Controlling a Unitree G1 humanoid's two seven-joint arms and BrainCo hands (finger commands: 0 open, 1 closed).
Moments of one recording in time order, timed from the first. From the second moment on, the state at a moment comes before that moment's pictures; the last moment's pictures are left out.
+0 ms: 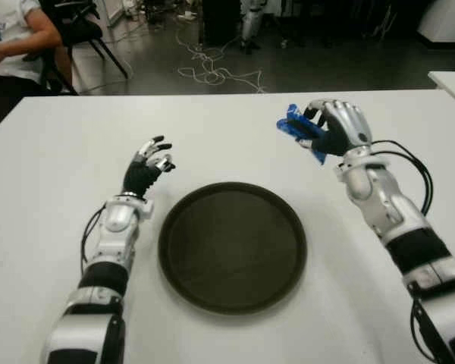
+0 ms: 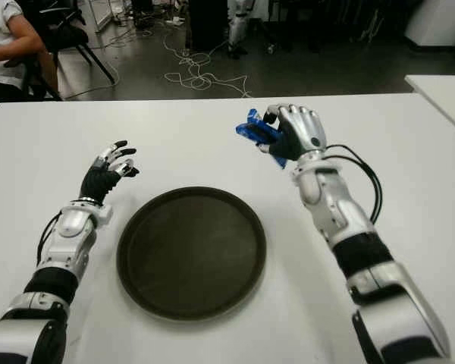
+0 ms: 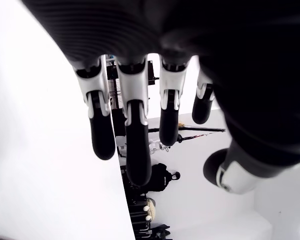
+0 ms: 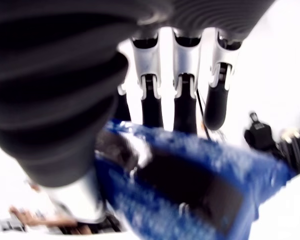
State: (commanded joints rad) left arm -0.52 0.12 0.10 0.86 -0.03 -0.36 -0.12; right arm -0.55 -0.37 0.28 0.39 -0.67 -0.06 -0.32
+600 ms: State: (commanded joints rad) left arm -0.52 0.12 0.10 0.85 -0.04 -0.36 -0.12; right arm -0.42 -0.32 0.31 0.10 -0.75 -0.04 -0.37
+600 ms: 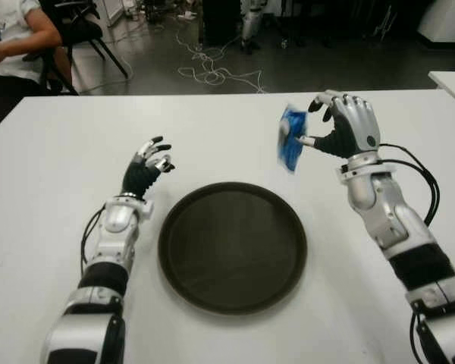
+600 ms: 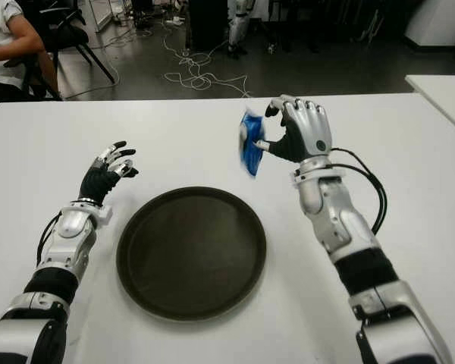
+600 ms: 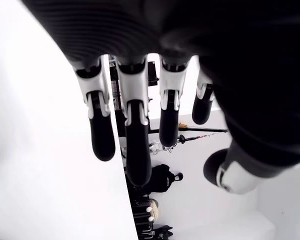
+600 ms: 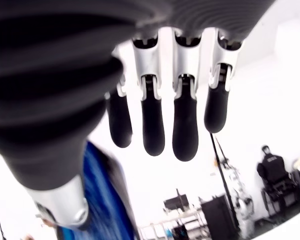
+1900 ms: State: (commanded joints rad) left arm -0.52 0.12 0.10 0.85 -0.04 -0.36 -0.11; right arm -0.32 -0.30 0.48 0.05 -0.69 -0.28 0.11
